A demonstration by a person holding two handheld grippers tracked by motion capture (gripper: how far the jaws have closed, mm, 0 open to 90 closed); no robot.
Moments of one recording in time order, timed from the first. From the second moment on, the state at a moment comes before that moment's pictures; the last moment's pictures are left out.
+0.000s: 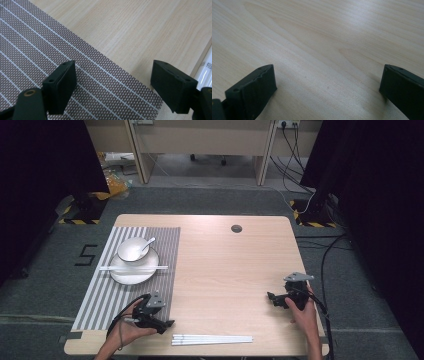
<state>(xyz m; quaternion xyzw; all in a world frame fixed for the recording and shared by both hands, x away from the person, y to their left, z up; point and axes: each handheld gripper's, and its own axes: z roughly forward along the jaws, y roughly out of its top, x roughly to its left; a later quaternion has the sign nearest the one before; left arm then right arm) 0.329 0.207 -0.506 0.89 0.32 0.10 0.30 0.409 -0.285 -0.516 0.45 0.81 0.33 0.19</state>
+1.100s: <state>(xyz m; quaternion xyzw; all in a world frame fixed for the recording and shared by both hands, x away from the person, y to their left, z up) 0.302 0.223 -0.523 0.85 0.33 0.14 0.38 0.409 -0.284 -0.517 0.45 0.81 0.33 0.19</state>
